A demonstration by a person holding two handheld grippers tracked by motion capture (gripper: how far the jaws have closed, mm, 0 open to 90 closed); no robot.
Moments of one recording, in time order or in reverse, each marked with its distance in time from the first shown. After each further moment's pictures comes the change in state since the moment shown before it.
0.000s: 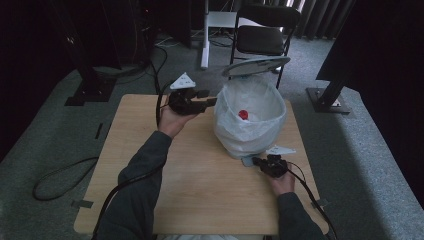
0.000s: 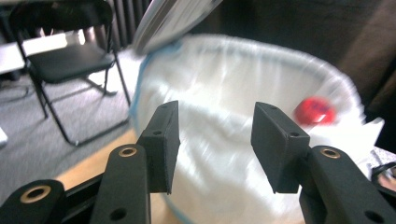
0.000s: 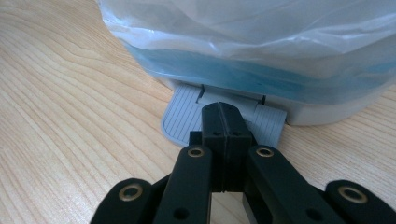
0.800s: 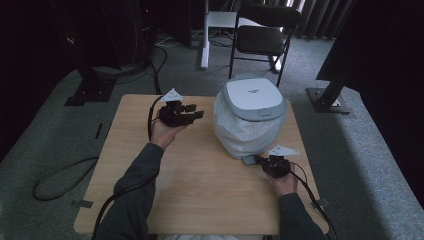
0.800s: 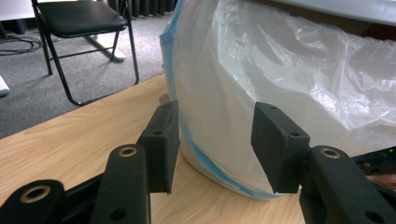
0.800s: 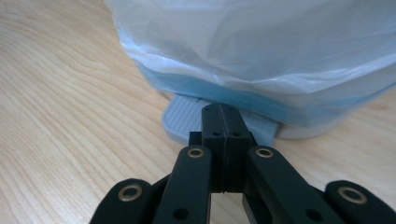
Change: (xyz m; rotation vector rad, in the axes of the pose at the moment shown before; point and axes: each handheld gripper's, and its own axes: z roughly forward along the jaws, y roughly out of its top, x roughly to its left) left arm 0.026 -0.057 -0.003 0.060 0.030 -0.111; right arm 0.008 0.007 -0.019 -0.057 -0.050 -0.063
